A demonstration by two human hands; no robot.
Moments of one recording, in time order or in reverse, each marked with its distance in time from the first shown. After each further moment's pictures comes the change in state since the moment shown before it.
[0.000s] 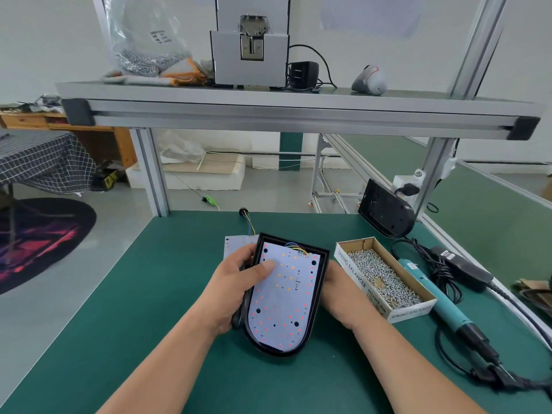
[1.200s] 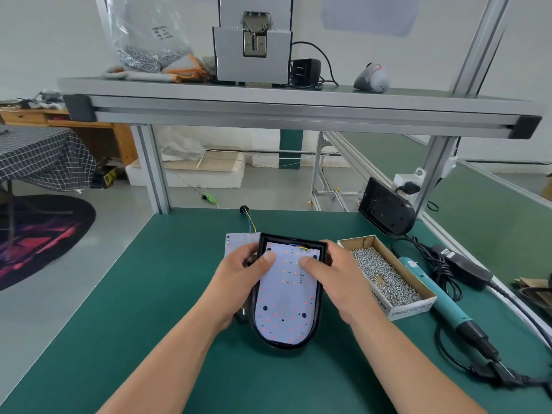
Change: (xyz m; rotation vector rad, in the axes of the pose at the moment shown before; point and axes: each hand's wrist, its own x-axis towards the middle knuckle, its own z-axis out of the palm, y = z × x) left_hand 0.005 -0.002 -0.002 0.362 0.087 0.106; right_hand 0.010 -0.002 0.001 0.121 0.317 0.121
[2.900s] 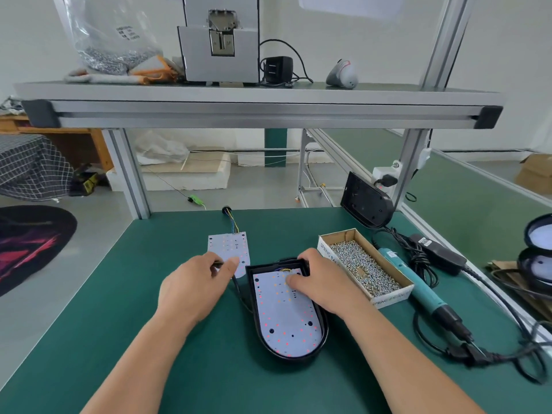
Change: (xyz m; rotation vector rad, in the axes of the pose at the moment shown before) left_hand 0.009 -0.013 -0.033 1.070 0.272 -0.036; right_hand 0.004 0.011 -0.022 -0.753 -0.159 0.178
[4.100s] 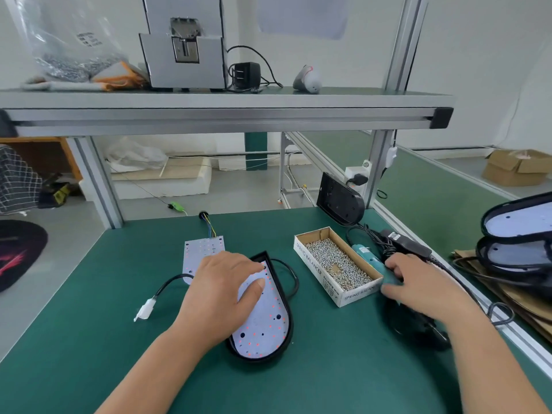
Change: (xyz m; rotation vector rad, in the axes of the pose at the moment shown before) left_hand -0.042 0.068 0.006 -0.108 0.099 0.657; right_hand -0.078 0.128 -0.132 -0.408 0.131 0.218
